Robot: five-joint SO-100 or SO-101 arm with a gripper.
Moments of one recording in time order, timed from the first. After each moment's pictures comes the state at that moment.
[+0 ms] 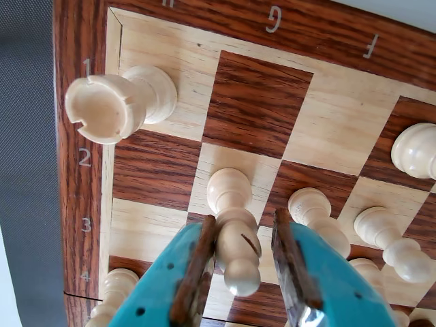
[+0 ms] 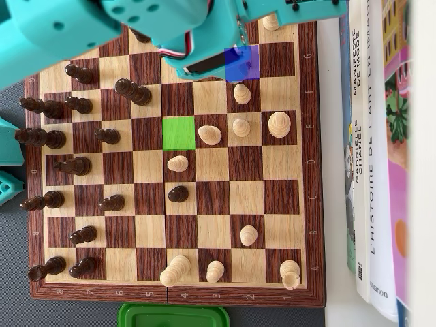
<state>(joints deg) -18.5 55.1 50.0 78.8 96.2</state>
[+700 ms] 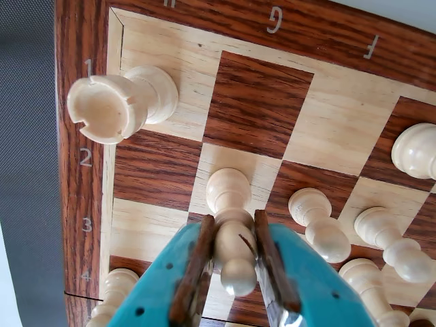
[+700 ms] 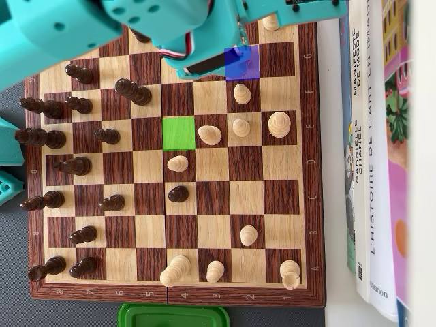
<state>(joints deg) -18.5 55.1 50.0 78.8 96.2</state>
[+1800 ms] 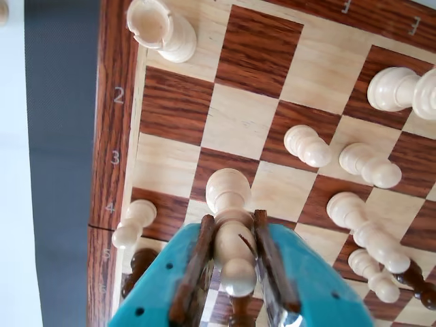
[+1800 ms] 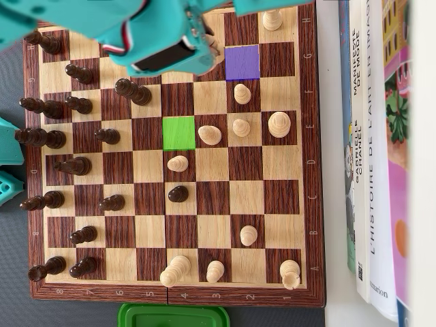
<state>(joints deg) -19.3 73.7 66.4 78.8 96.2</state>
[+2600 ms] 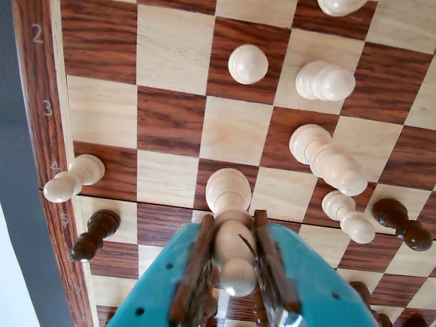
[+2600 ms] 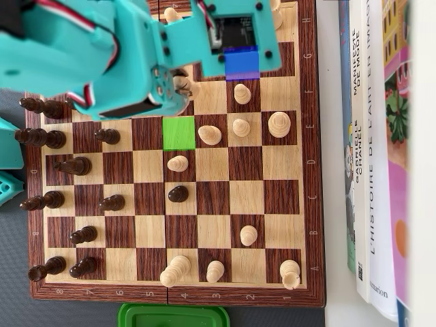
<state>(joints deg) -13.8 84.3 80.9 78.8 96.2</state>
